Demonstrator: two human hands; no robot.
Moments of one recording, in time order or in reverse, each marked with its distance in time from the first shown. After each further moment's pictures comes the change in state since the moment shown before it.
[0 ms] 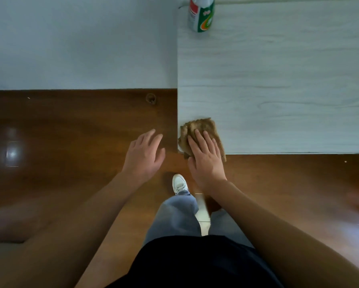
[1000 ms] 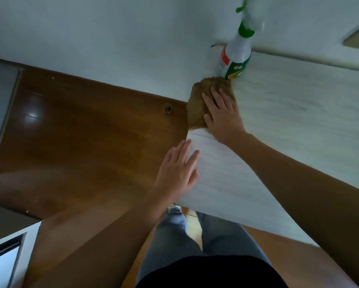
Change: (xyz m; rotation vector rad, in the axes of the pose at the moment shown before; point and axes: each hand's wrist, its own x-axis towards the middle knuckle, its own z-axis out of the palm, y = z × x) left_hand 0.116 0.070 -0.004 -0.031 0.117 0.032; right_hand 0.287 0.054 -0.096 -0.188 -0.099 -0.276
